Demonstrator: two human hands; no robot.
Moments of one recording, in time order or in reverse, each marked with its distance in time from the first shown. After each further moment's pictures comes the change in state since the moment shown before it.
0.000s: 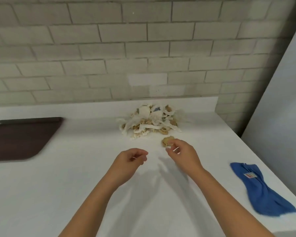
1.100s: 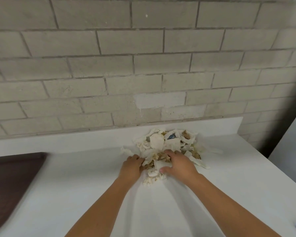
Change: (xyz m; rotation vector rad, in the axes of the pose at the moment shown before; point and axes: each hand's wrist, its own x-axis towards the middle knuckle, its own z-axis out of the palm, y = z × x) left_hand 0.302 -0.116 -0.058 0.948 0.006 0.255; right_hand 0.201 -0.014 0.098 -0.549 -0.229 0.020
